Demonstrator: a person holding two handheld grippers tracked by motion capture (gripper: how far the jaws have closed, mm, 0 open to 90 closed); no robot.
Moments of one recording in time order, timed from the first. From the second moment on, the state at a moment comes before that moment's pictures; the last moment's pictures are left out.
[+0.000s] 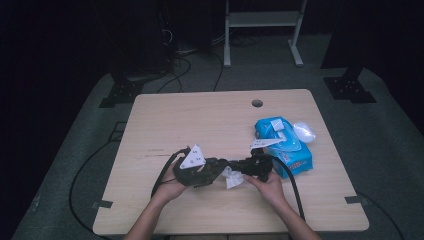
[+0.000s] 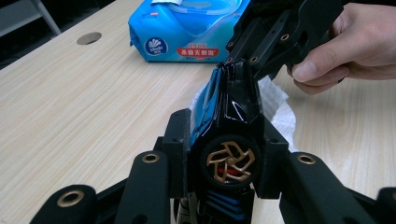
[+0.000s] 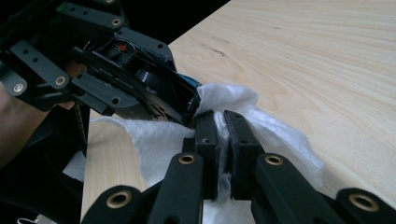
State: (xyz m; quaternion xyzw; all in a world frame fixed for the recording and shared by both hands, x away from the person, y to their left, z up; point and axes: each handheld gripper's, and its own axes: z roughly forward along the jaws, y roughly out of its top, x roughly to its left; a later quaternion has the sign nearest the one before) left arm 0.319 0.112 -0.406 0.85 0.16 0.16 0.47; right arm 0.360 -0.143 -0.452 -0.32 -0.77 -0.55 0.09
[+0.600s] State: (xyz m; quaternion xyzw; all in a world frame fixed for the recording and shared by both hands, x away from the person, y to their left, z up) left arm 0.319 0.103 -0.409 0.83 0.16 0.15 0.51; right arm 0.353 -0.171 -0.418 -0.31 -0.72 -0.62 0.08
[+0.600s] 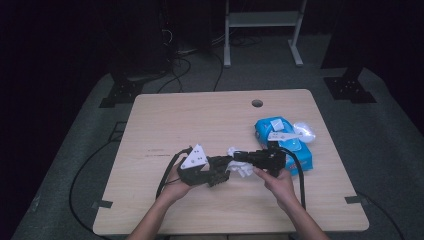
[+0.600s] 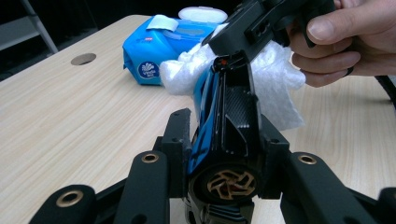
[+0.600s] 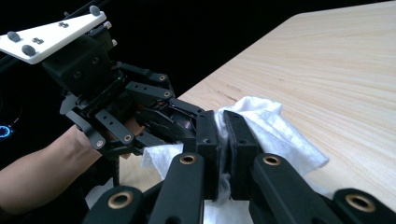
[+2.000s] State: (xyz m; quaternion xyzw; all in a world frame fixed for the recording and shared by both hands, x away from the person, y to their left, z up) left arm 0.325 0.094 -0.457 0.86 0.18 0.13 0.45; right arm 0.361 -0.148 -0.418 -0.31 -0.78 -0.55 0.02
